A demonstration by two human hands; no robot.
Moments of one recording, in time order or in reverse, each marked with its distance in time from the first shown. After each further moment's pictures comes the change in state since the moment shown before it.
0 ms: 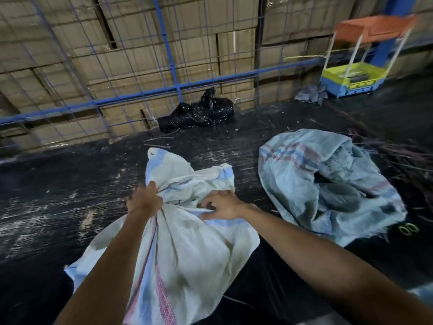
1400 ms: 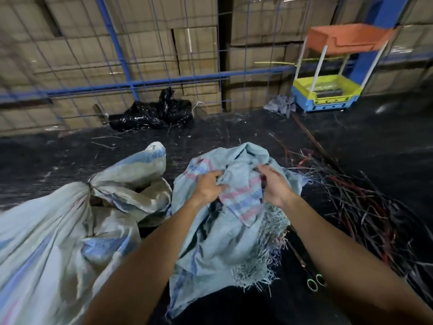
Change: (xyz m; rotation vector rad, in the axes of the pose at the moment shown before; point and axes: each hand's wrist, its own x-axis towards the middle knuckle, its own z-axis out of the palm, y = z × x) left_hand -0.010 0.487 0.107 -0.692 -0.207 0.299; right_hand -0.153 0.386 -0.204 1.551 0.435 0.449
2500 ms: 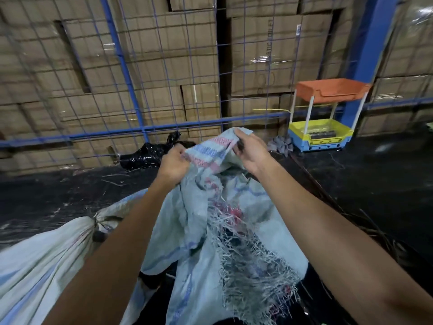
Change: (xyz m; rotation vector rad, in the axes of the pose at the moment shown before) left_hand -0.020 0.109 -0.139 -0.058 0.436 0.105; right_hand -0.042 -0.162 0.124 0.272 -0.122 -0.331
